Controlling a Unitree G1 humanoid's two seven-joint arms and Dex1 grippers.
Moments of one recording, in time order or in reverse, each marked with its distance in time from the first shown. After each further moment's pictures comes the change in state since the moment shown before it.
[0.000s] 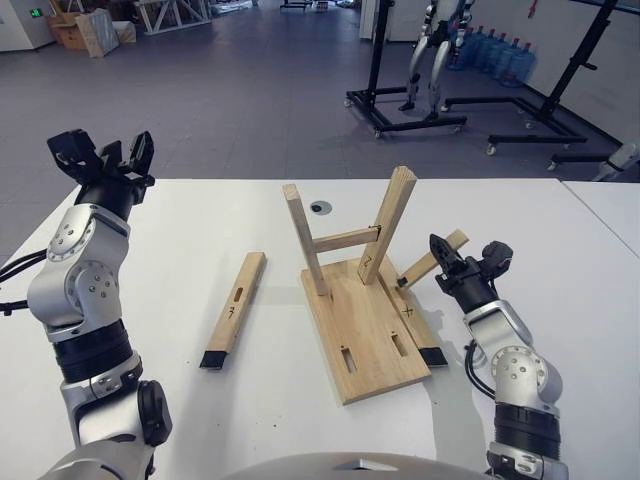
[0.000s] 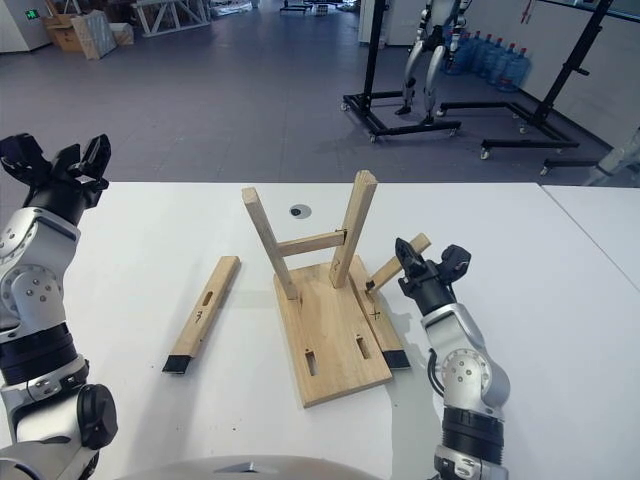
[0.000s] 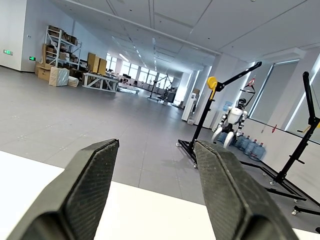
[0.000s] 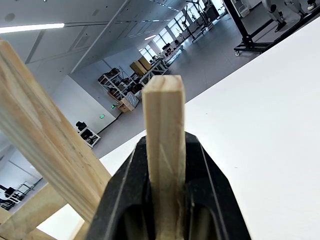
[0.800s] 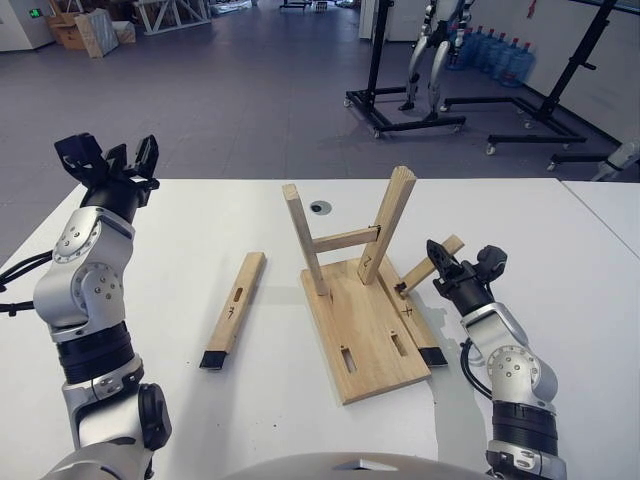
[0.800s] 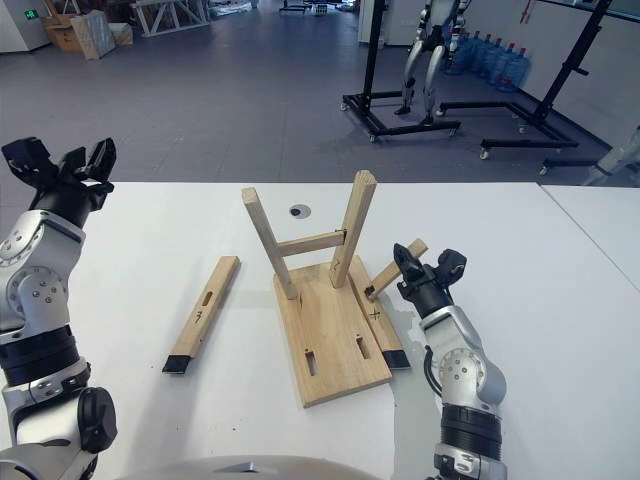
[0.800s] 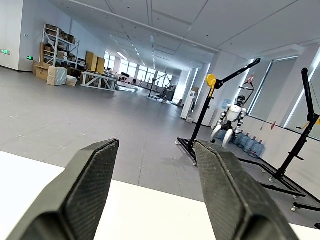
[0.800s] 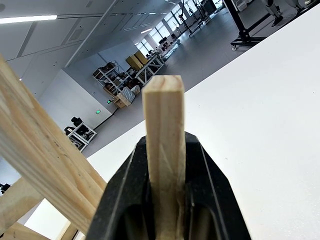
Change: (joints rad) left arm 0.005 0.000 -0.026 0.013 0.002 -0.025 -0.001; right arm -0.032 0.006 0.019 0.089 -0.036 -0.031 0.030
